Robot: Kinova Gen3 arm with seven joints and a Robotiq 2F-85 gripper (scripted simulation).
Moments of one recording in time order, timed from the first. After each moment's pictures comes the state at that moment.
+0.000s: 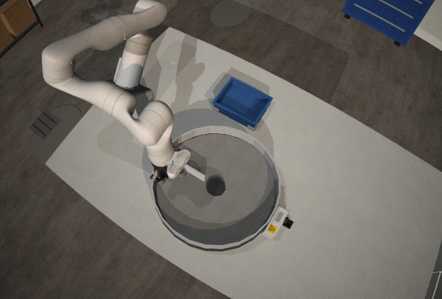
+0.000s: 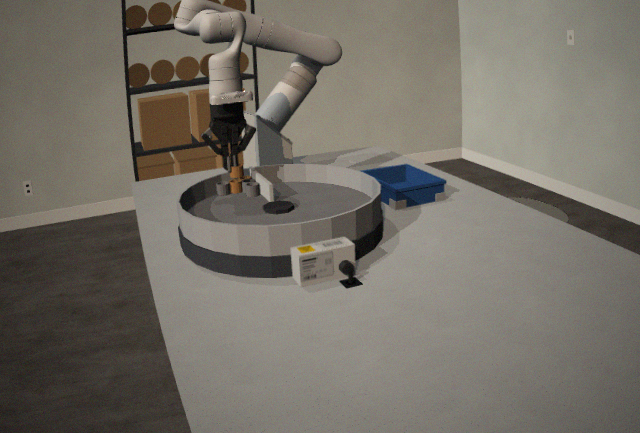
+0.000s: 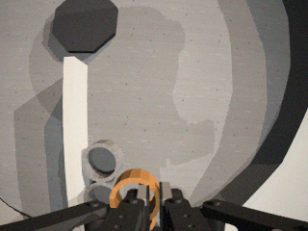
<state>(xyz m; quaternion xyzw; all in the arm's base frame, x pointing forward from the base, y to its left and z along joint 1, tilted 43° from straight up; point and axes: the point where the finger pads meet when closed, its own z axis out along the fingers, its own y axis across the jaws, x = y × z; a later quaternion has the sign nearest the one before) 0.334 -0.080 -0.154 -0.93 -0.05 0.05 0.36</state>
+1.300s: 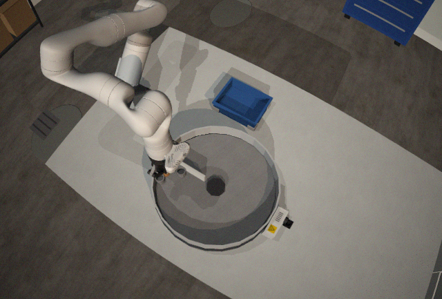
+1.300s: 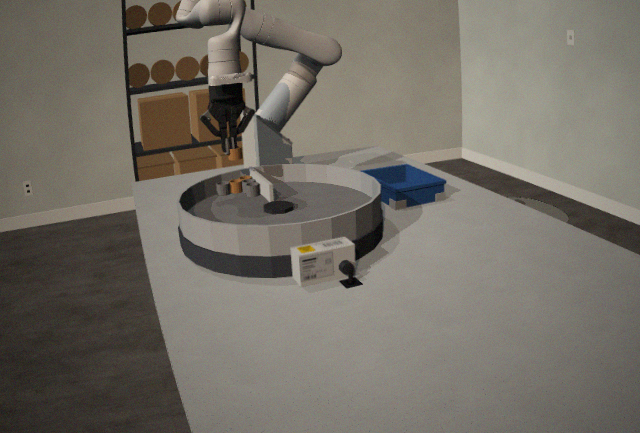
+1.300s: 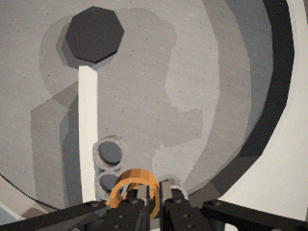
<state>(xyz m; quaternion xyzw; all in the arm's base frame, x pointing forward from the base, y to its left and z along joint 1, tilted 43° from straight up) 0.339 -0.107 -0.124 -0.93 -0.05 0.05 0.36</state>
